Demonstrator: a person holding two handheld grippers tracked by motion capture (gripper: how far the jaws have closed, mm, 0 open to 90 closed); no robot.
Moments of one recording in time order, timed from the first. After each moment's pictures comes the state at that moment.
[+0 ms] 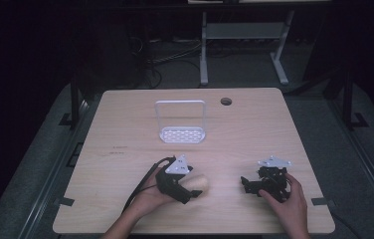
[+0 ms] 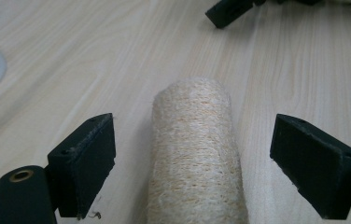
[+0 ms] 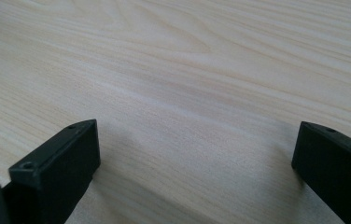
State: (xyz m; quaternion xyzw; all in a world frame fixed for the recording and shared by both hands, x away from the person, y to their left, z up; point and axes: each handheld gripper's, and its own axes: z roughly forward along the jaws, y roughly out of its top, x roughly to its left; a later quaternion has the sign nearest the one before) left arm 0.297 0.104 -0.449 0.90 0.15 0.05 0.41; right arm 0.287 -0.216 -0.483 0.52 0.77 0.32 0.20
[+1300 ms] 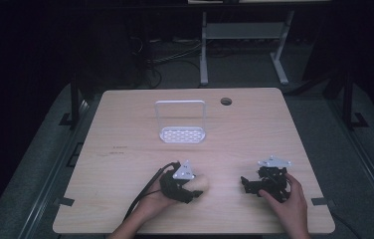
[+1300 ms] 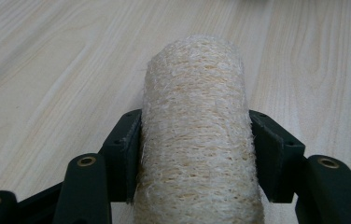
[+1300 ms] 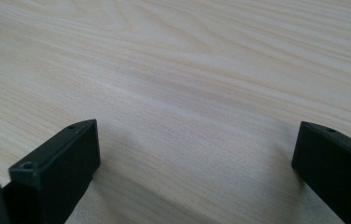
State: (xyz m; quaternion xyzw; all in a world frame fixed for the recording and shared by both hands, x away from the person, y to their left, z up) left arm 0.294 0.097 -0.466 0.91 0.16 0.06 0.38; right arm 0.287 -0.216 -0.483 0.52 0.77 0.32 0.20
